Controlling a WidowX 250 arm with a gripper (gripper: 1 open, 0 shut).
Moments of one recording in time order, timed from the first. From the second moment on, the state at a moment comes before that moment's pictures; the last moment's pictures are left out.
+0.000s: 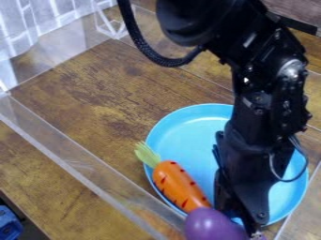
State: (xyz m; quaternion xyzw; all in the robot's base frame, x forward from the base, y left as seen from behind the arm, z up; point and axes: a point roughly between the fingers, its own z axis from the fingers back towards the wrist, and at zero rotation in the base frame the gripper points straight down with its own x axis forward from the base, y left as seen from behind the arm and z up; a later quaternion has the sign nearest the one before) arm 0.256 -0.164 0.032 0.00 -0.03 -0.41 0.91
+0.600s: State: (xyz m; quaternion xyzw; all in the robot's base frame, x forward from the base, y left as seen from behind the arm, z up) arm 0.261 -0.159 0.033 0.00 -0.03 -0.41 0.91
